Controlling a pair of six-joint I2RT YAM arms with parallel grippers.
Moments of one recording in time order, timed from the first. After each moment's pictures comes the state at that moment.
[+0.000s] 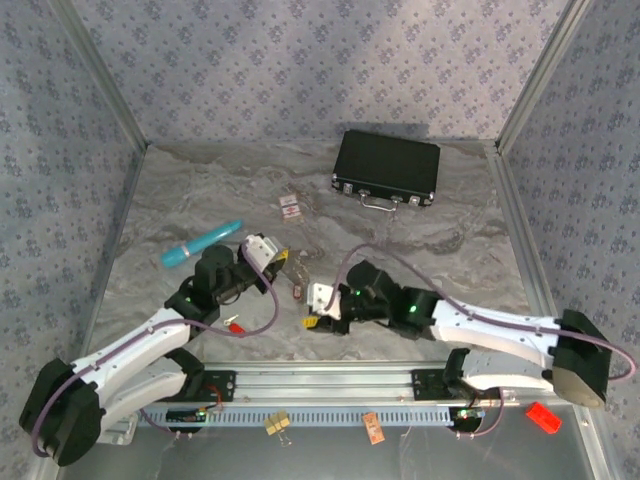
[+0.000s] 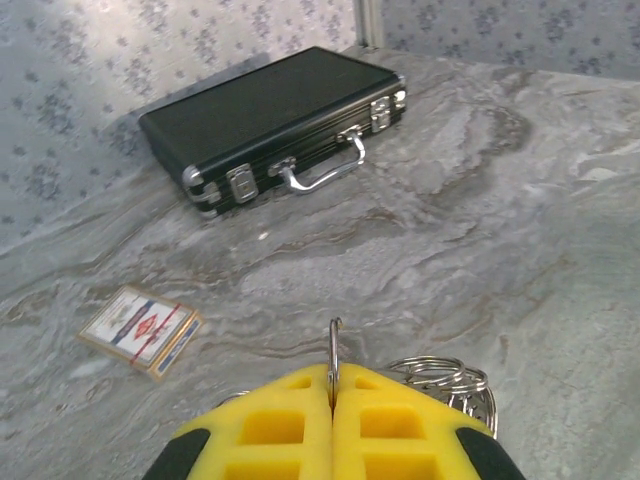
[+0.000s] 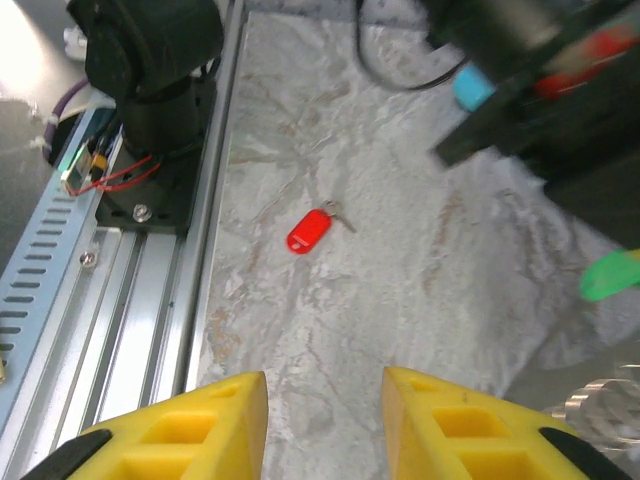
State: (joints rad) left arm -0.63 0.91 0.41 0.23 0.19 0.18; right arm 1.14 1.15 0.66 0.00 -0.27 -0.34
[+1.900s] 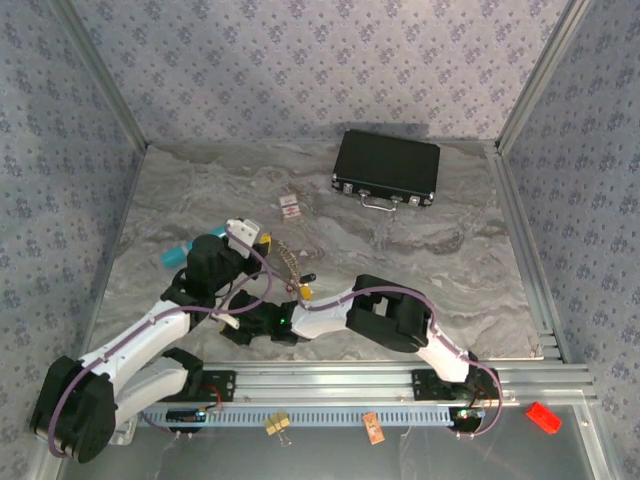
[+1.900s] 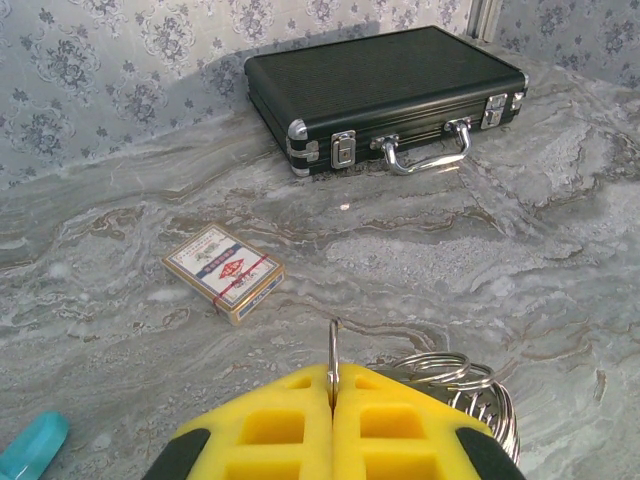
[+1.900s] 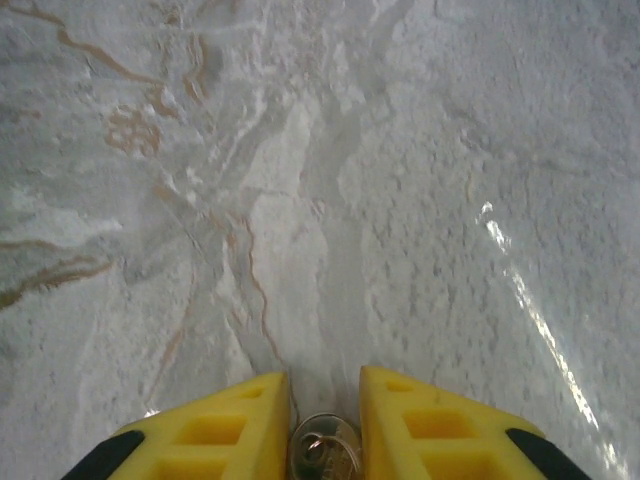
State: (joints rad) left arm -0.48 0.96 0.43 0.23 0.17 0.05; right arm 1.31 2.18 1.31 0.20 0.04 0.01
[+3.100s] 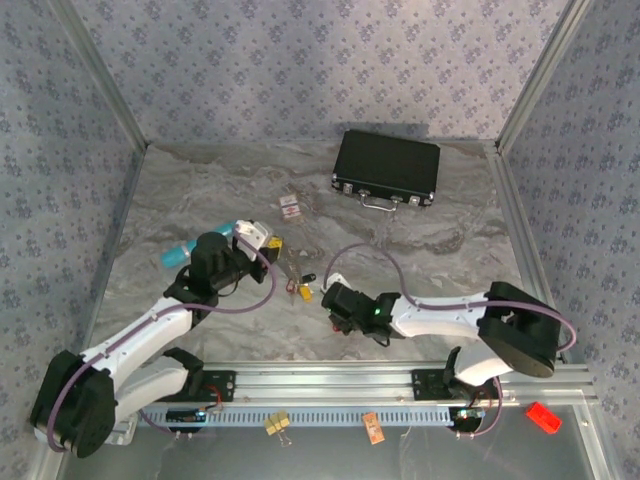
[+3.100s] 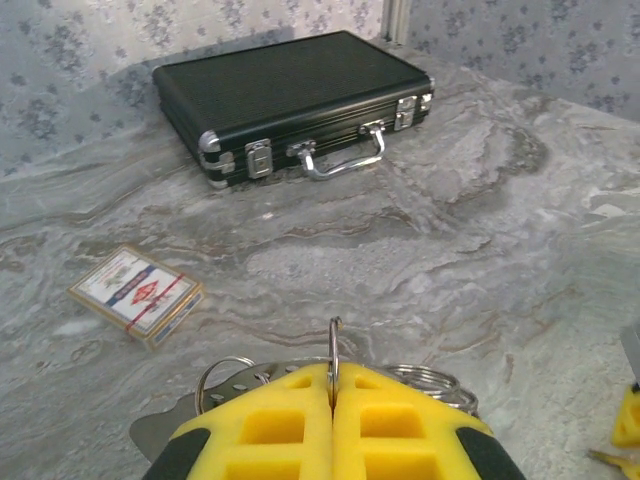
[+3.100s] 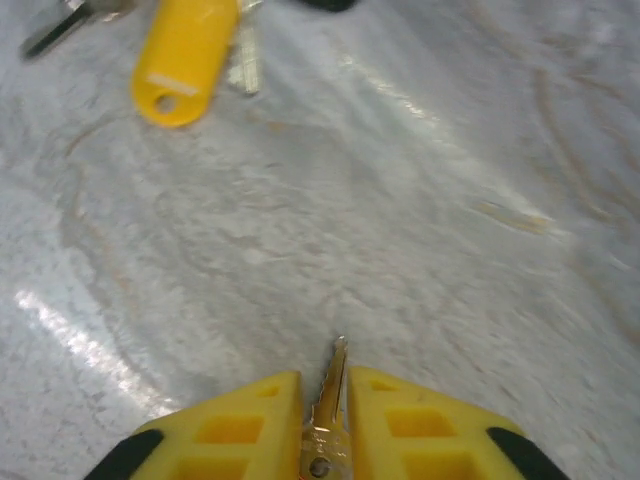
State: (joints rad) left arm -0.51 0.99 0.46 0.22 0.31 0.06; right arm 1.13 1.42 0.64 -0.27 0.32 0.36
